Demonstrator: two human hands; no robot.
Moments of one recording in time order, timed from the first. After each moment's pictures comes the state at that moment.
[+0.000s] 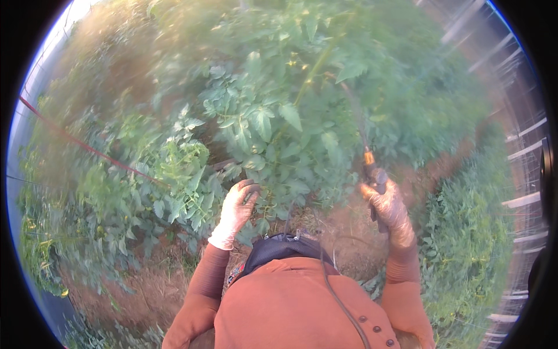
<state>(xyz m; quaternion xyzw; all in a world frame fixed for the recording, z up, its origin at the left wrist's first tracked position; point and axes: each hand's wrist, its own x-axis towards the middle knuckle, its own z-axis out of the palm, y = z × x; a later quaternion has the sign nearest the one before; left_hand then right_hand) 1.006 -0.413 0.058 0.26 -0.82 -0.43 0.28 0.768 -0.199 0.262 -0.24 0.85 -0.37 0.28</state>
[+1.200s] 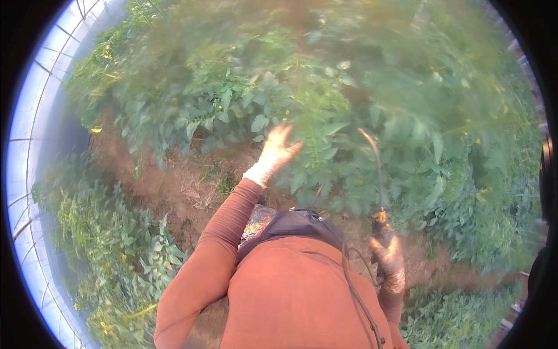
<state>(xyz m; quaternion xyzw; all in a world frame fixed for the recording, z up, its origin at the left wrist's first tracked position) 1.165 -0.465 0.021 0.57 -0.72 -0.34 0.22 0.877 -0.221 0.180 -0.33 0.71 -0.31 0.54</state>
